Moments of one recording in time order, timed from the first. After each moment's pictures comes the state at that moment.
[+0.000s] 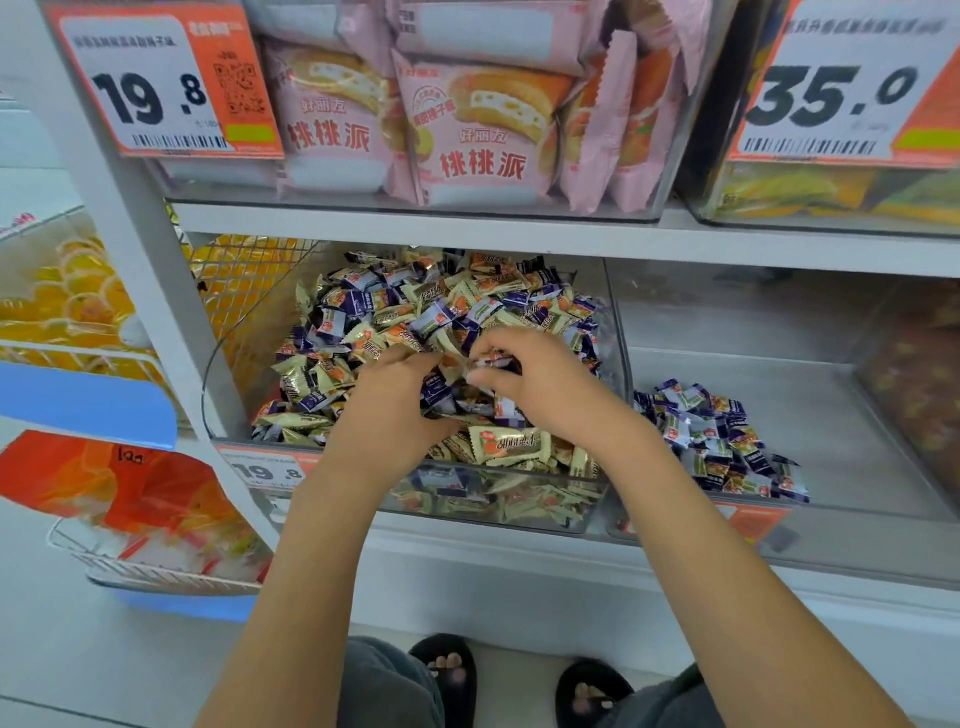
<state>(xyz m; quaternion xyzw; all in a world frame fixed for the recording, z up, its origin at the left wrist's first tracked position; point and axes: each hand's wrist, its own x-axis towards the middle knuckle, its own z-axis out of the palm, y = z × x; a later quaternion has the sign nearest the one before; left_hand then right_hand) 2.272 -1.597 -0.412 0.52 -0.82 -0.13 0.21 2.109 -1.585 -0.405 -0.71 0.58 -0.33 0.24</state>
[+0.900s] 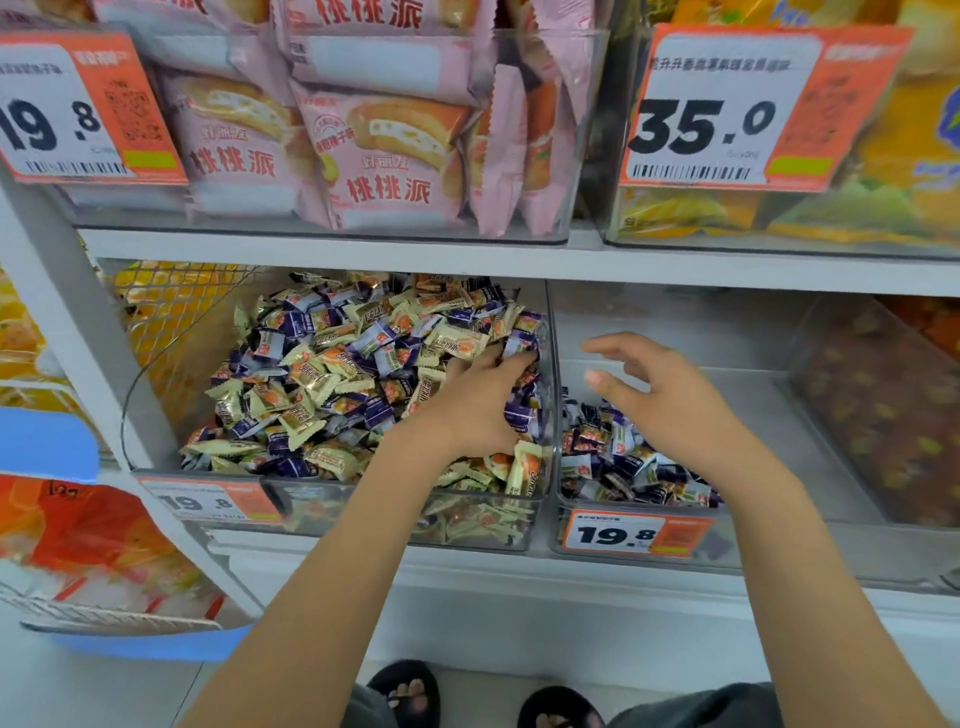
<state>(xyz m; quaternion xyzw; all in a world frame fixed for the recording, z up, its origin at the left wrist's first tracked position) 2.162 -1.624 -0.424 0.42 -0.88 -0.20 0.04 1.998 -1.521 -0.394 -0.60 0.69 -0.36 0.18</state>
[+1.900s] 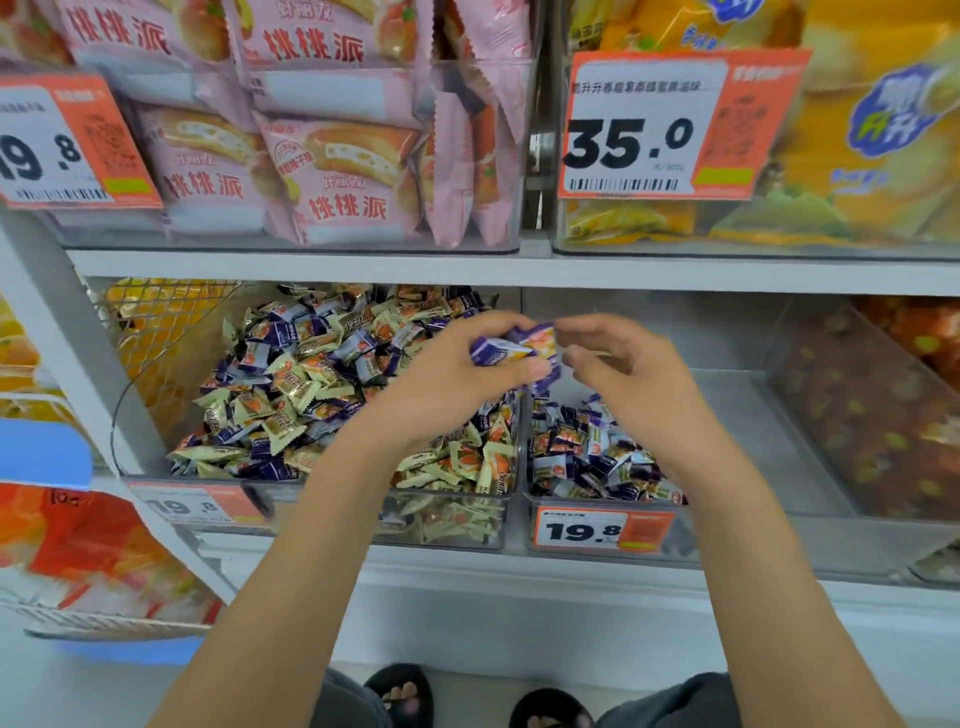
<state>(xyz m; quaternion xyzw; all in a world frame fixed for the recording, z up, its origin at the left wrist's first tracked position) 2.164 -1.569 -0.357 0.29 -0.76 -0.49 0.31 2.001 -1.516 -0.383 -0.56 0.59 -0.53 0.25</state>
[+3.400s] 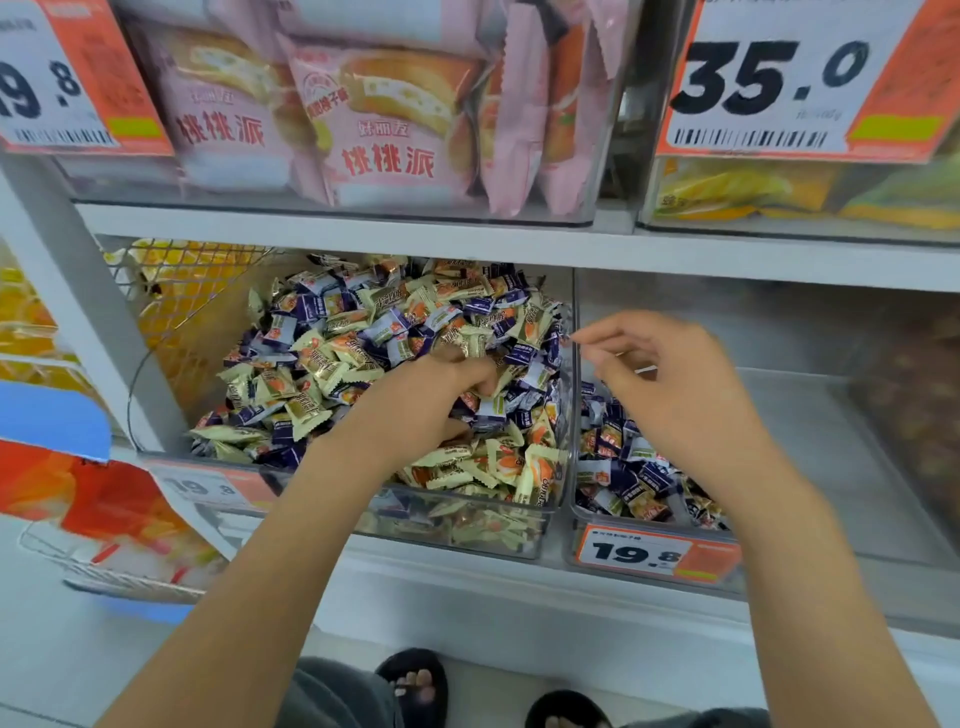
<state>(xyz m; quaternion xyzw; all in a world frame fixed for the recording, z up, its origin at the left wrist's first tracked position) 2.215 -1.626 -0.420 0.39 -0.91 -0.07 0.08 2.013 -1.537 -0.389 -0.62 0.64 -0.43 0.15</state>
